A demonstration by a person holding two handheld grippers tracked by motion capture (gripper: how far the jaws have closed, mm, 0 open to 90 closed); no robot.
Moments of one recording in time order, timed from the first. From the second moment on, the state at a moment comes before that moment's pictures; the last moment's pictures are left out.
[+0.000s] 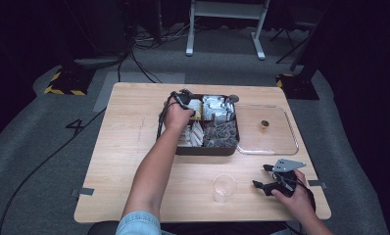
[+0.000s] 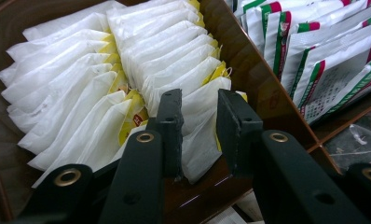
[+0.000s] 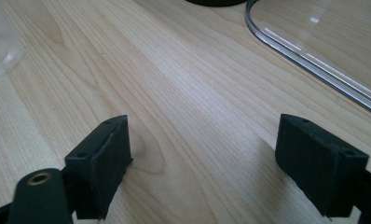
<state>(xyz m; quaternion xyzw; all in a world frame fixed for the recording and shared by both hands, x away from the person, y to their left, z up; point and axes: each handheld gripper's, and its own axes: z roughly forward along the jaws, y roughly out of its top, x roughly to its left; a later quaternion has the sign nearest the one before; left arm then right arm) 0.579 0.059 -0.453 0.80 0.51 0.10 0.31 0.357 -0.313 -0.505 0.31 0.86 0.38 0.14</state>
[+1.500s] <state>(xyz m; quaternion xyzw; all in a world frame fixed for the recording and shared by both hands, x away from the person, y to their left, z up) 0.567 0.082 -0.379 0.82 0.42 0.14 0.37 0.357 -0.313 -0.504 0.31 0.86 0.38 0.14</state>
